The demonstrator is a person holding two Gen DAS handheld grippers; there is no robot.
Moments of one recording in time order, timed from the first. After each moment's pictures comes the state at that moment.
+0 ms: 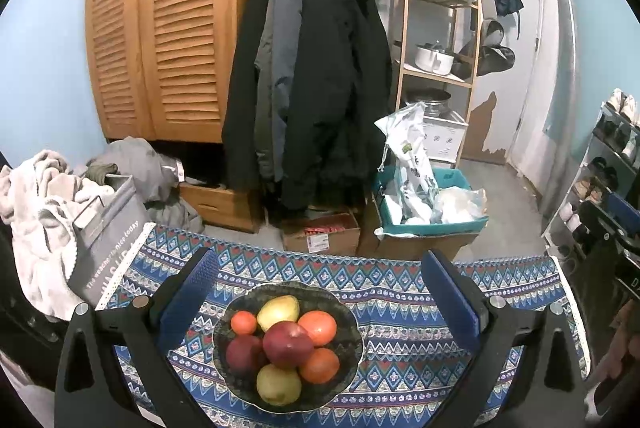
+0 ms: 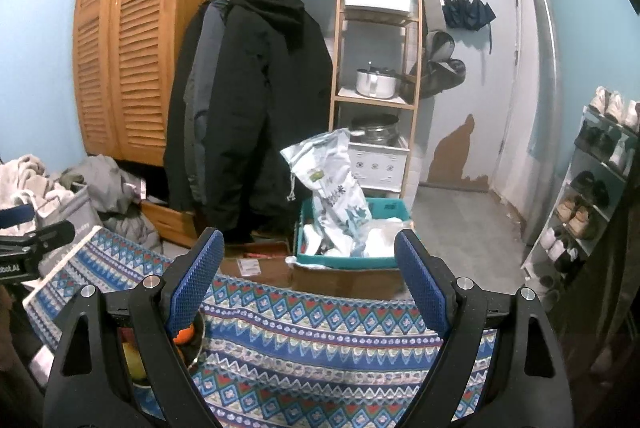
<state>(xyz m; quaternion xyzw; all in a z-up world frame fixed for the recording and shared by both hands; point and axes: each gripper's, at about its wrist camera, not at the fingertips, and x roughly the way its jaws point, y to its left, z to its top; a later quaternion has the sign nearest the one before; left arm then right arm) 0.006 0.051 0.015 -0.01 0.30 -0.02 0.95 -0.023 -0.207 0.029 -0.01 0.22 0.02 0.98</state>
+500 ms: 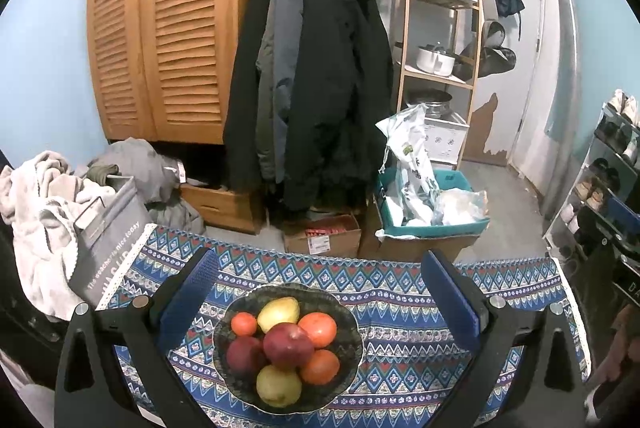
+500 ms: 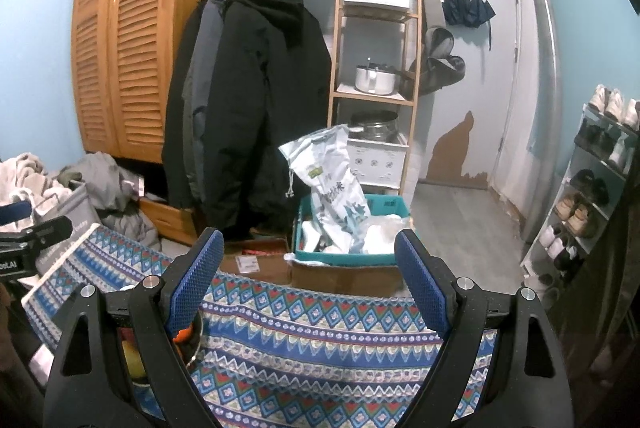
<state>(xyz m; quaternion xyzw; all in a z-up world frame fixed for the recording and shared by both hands) 0.004 0.049 0.016 -0.02 0.29 -0.01 0.96 -0.024 -0.208 0.027 -0.01 0.22 0.02 0.97</state>
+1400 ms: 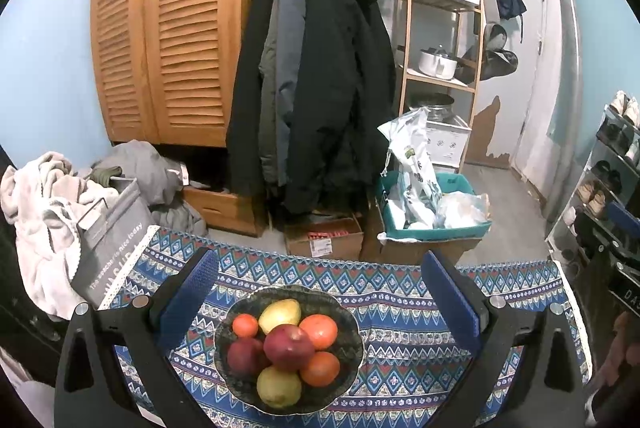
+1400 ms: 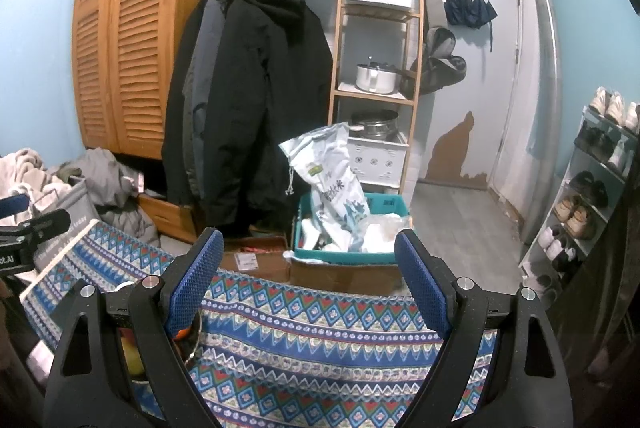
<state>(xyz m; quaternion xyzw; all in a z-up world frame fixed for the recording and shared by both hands) 0.002 0.049 0.018 -0.02 0.29 -0.01 0.96 -0.023 -0.209 0.026 -0.02 0.22 0.02 0.97</state>
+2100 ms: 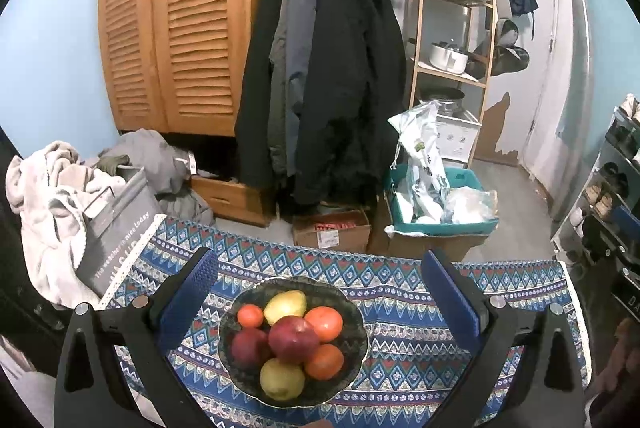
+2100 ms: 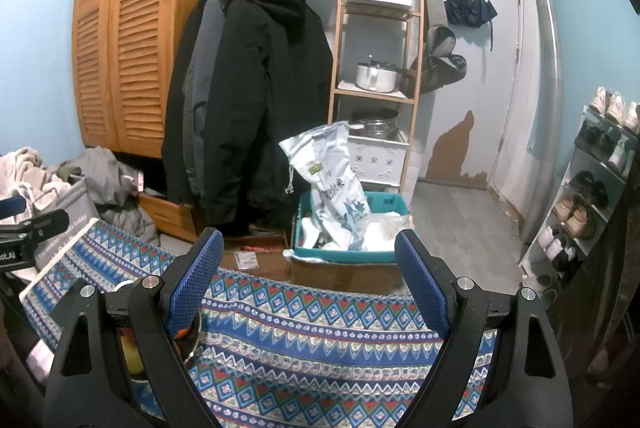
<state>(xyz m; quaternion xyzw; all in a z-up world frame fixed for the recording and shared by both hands) 0.006 0.051 0.016 -0.02 0.31 0.01 0.95 -0.023 -0.208 0.026 -0.02 0.23 0.02 0.97</state>
